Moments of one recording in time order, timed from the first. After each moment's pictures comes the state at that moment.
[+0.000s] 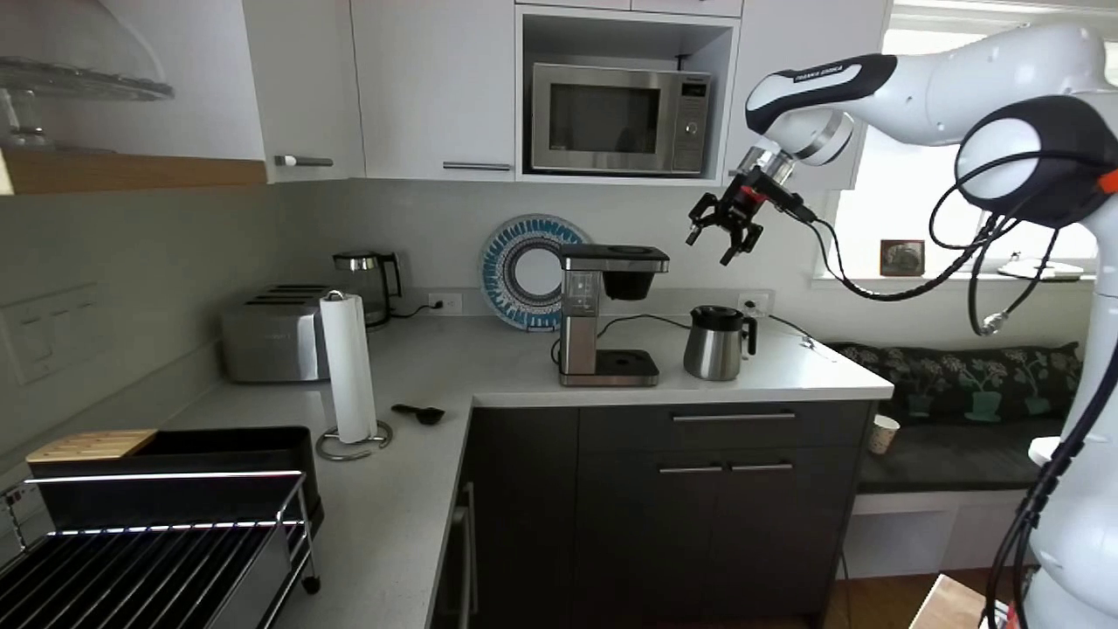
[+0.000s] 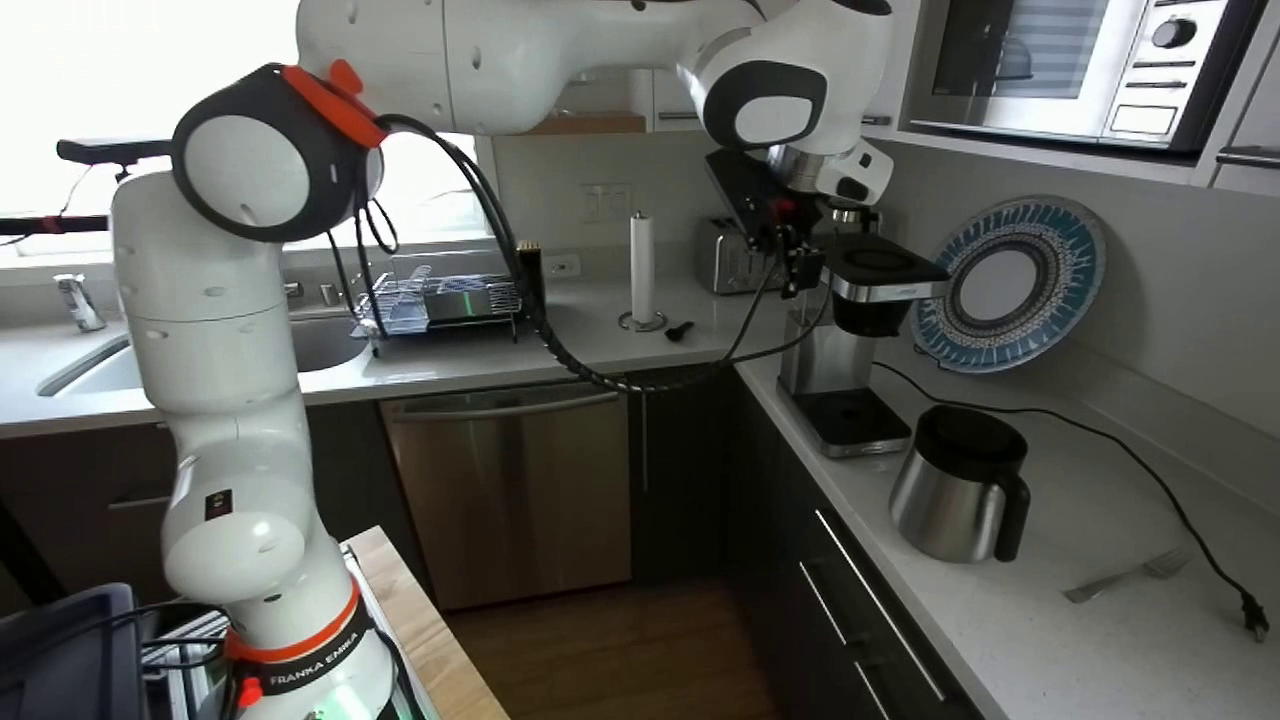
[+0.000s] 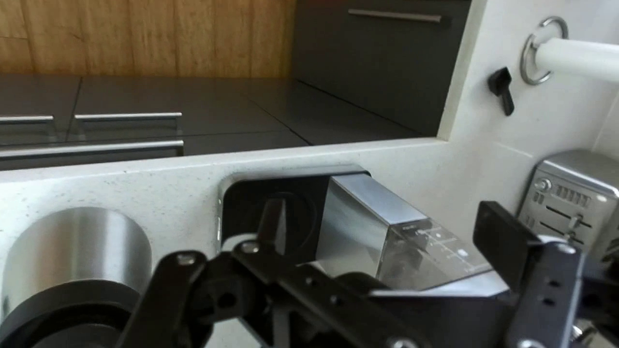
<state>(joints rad) -0.21 0.14 -0.29 -1.50 0.53 1.74 -0.09</state>
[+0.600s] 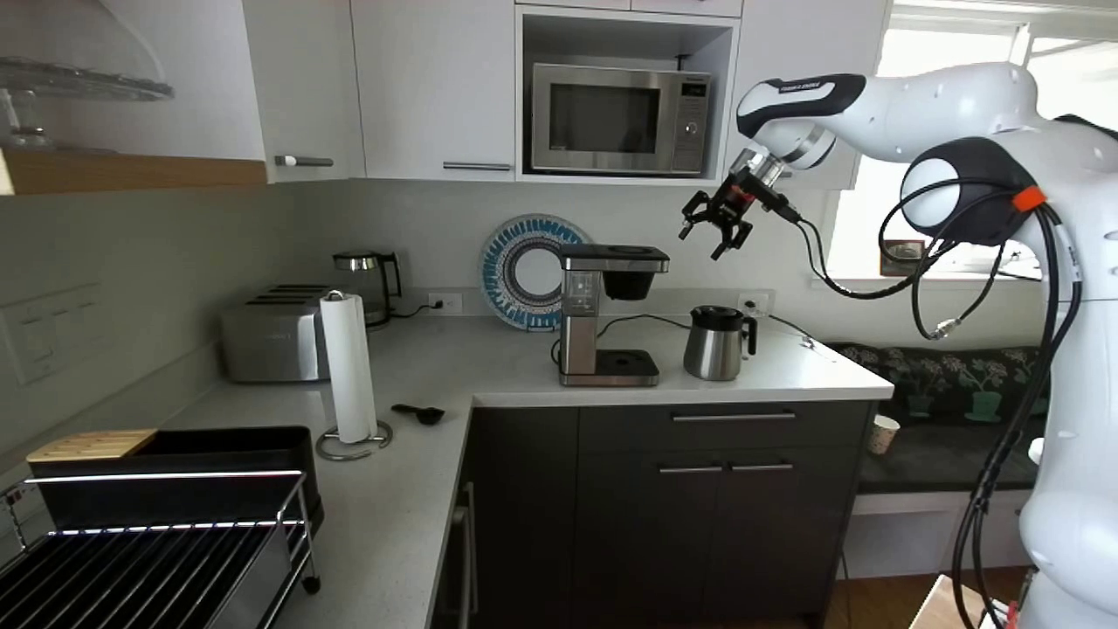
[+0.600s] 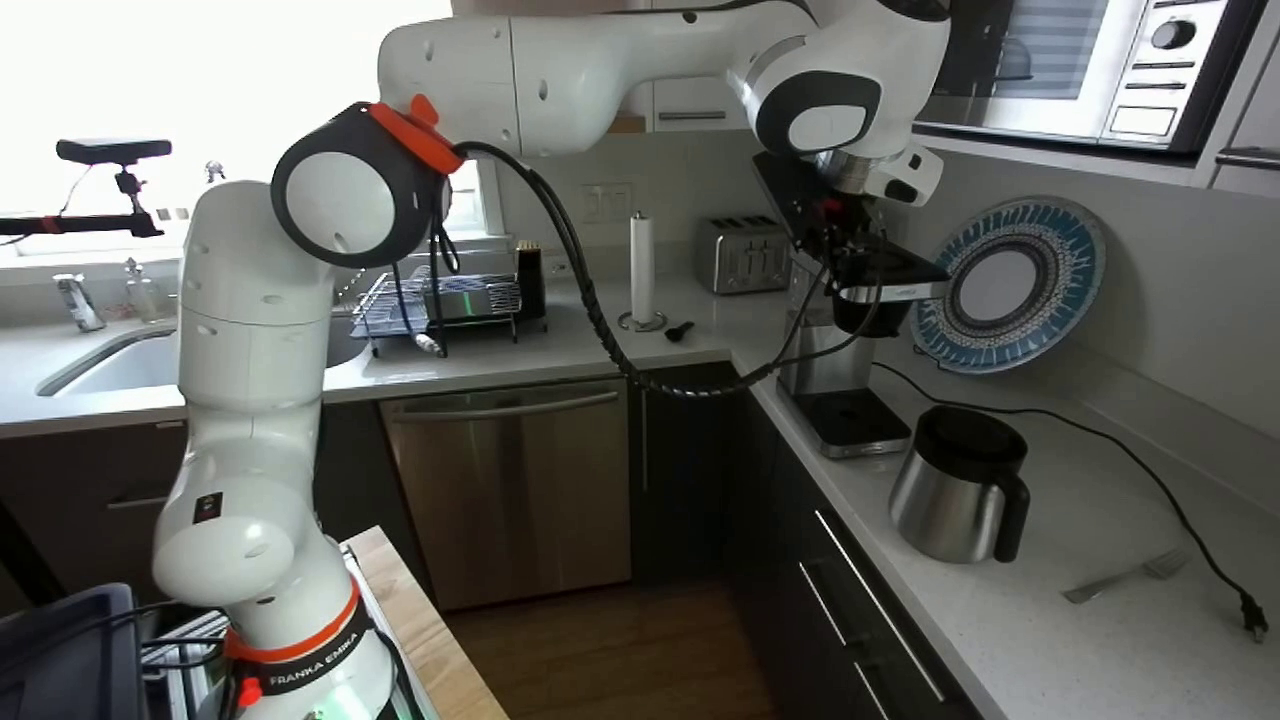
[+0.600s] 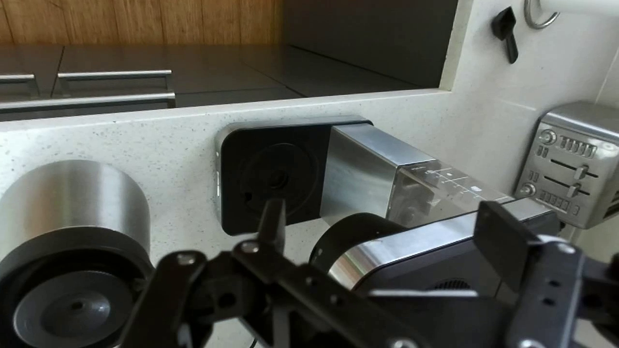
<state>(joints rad) -0.28 0.31 -0.27 -1.28 0.59 1.72 -0.06</state>
